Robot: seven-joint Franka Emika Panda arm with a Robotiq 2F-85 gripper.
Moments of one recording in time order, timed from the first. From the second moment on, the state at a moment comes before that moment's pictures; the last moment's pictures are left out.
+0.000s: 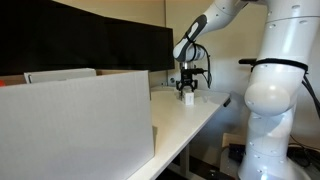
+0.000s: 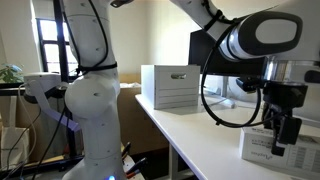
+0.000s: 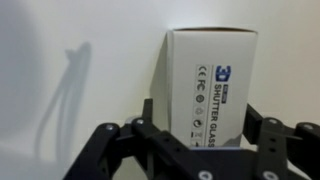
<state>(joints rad) -0.37 -0.08 -0.36 -2.31 -0.03 2.20 0.29</state>
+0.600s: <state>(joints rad) -0.37 -0.07 -0.35 -2.21 -0.07 2.09 0.29</state>
